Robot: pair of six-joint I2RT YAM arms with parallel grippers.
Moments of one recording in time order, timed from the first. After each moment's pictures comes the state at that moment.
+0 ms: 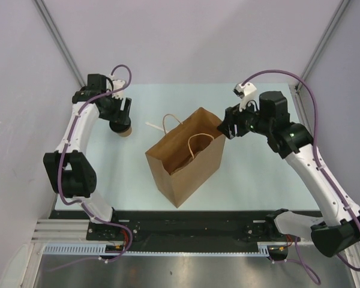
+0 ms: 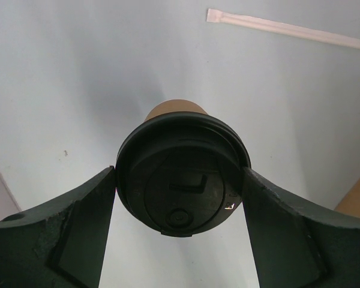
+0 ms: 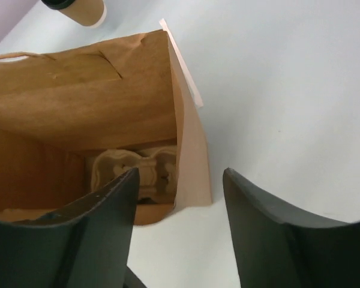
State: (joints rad) left arm 0.02 1.69 1.62 -0.90 0.17 0.26; right arm 0.43 1.19 1.34 -0.60 -0.33 0.04
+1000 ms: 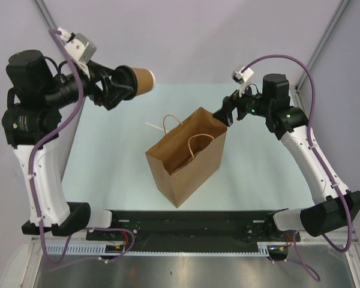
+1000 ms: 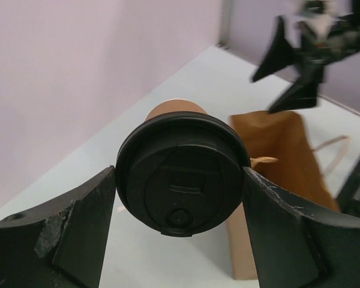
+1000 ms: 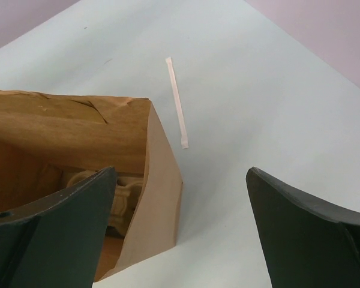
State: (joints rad) left arm -0.03 1.39 2.25 -1.05 0.74 0.18; right arm 0.30 1.34 1.46 -0.49 -0.59 -0.17
